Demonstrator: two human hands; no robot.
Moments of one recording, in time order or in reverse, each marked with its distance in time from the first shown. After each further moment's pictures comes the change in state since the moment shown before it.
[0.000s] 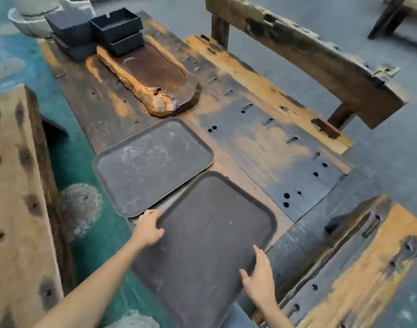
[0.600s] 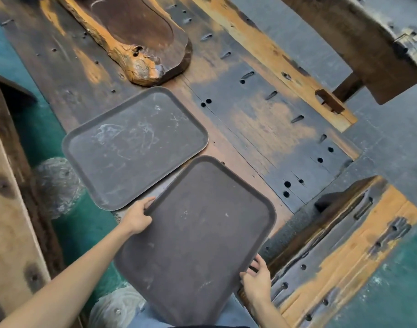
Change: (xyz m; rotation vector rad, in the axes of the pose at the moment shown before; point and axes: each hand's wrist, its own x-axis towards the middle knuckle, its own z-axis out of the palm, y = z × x) left_hand 0.056 -0.013 0.006 -0.283 -0.144 -0.149; right_hand 0.032 0.022 0.029 0.598 0.123 0.551
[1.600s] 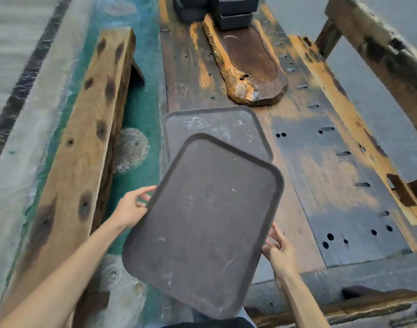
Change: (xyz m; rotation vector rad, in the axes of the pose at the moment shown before) left_hand -0.186 -0.092 -0.029 -0.484 0.490 -0.128; right_hand -0.021 -0.113 0.011 -0.253 -0.507 -0.455
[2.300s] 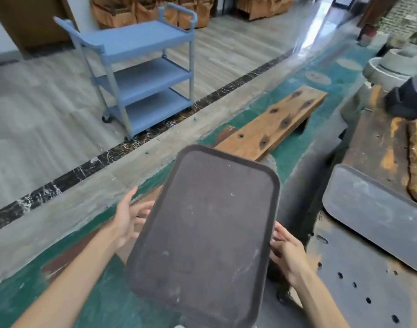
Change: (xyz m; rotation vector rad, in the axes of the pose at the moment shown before) left_hand -0.443 -0.279 -0.134 -1.198 0.537 -0.482; right_hand -0.232 0.028 0.247 -0.323 -0.810 -0.075
